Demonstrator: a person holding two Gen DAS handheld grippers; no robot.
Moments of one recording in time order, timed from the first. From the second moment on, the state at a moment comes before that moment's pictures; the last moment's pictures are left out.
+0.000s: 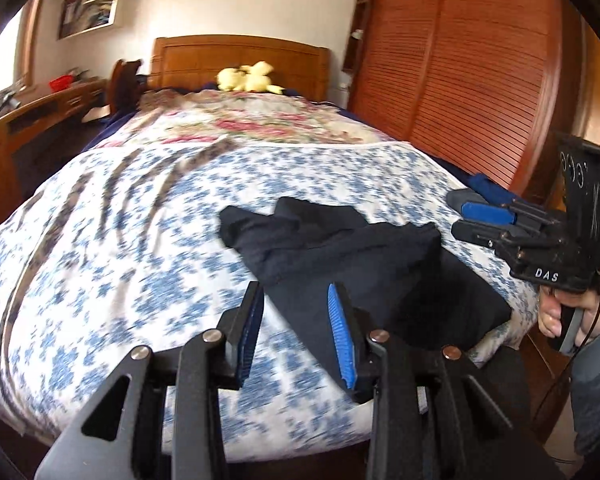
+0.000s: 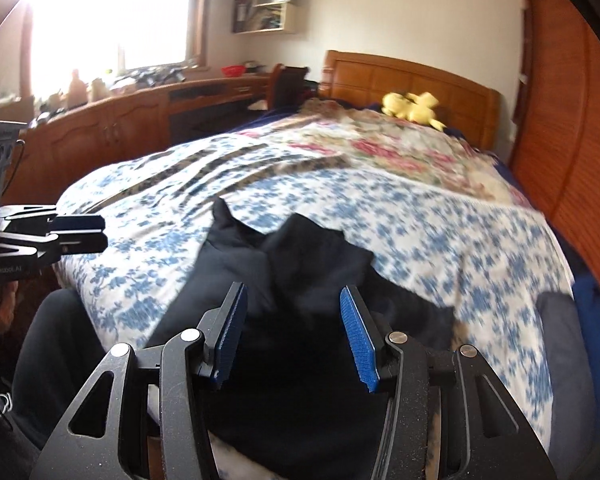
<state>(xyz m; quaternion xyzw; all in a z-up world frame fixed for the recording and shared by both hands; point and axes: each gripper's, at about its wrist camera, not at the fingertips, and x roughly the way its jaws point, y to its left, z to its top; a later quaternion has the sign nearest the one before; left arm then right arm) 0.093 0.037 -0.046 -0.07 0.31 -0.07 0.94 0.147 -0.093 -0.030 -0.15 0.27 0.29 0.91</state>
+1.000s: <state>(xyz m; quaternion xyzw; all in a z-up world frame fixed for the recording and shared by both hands) 0.068 0.095 -0.079 -0.09 0.32 -0.02 0.94 0.190 -0.033 -0.085 -0.17 0.38 0.37 0.83</state>
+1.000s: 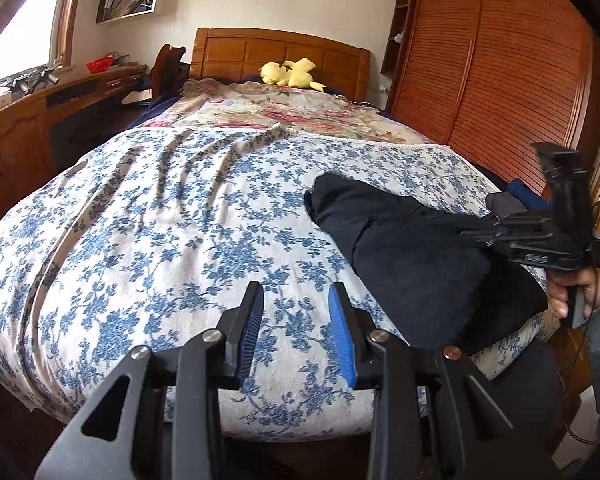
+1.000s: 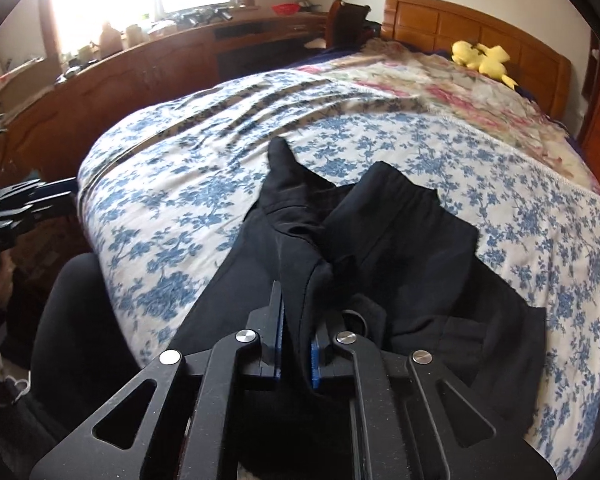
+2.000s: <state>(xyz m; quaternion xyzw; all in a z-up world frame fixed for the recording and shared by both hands) 0.083 0.024 -0.070 -0.05 0.32 -0.09 0.94 0.143 -0.207 -0.064 -0.12 0.33 0.13 0.93</state>
